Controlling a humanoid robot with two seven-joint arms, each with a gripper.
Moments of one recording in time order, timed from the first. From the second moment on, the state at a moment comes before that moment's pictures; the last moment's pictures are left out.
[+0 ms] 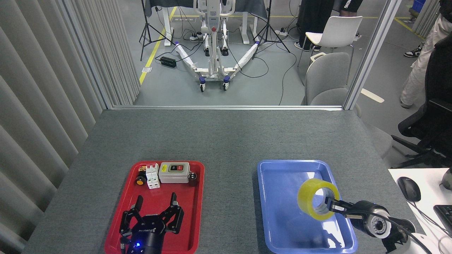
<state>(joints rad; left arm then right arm) 0.07 -0.08 -0.08 -1.63 -1.45 0.09 0.07 -0.21 -0.37 0.08 -1.39 0.77 0.05 0.82</state>
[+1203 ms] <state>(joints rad) 0.00 -0.08 -0.03 -1.50 -1.43 0.08 0.09 -0.38 -0.35 0.32 -1.19 0.76 0.30 0.88</state>
